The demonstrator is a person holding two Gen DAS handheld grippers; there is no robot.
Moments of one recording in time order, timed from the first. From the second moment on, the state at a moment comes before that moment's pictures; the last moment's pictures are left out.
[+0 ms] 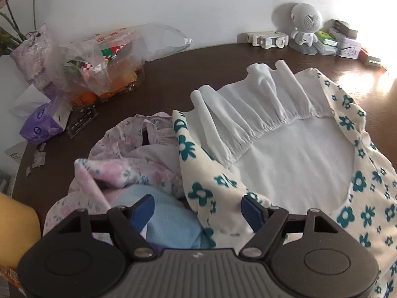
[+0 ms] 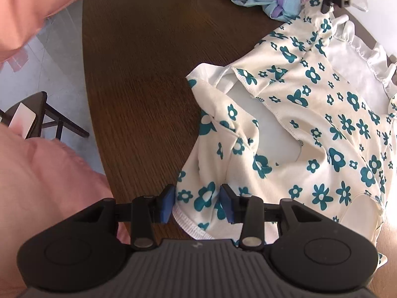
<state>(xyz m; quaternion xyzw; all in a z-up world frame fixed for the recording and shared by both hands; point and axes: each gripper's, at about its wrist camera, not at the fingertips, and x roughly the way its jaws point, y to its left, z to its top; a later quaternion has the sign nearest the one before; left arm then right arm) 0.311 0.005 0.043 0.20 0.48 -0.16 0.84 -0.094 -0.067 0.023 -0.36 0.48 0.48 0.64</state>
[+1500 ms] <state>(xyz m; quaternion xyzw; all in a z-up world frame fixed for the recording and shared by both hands) 0.134 0.027 0.017 0.28 0.45 -0.14 0.84 -0.087 -0.217 0.032 -0.54 0.42 0.50 0.53</state>
